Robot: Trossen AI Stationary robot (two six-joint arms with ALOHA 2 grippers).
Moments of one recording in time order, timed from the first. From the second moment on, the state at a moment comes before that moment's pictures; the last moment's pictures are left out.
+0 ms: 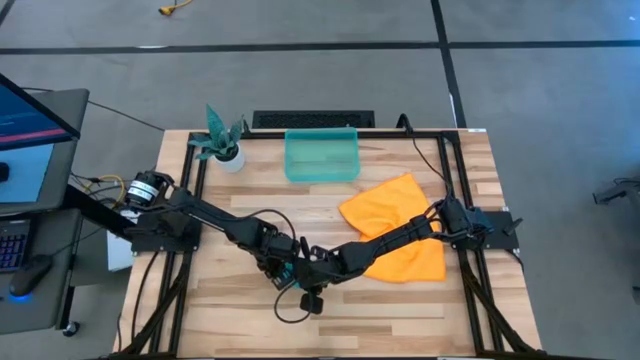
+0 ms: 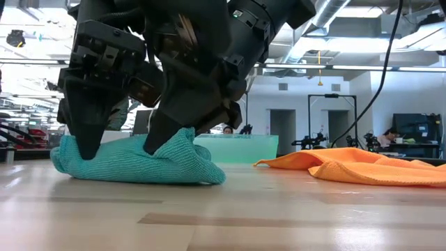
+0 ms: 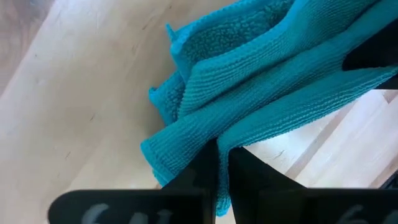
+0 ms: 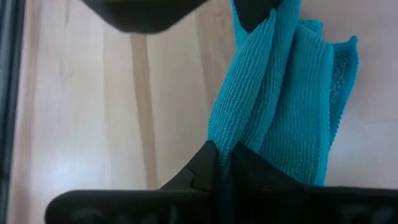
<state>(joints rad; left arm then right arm) -0.24 1.72 0.98 -0.62 0.23 -0.97 0.39 2.22 1.60 -0.34 -0.03 0.50</state>
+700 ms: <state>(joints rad) -0.24 1.72 0.97 -0.64 0.23 -0.95 0.36 2.21 1.60 -0.37 -0.02 0.46</state>
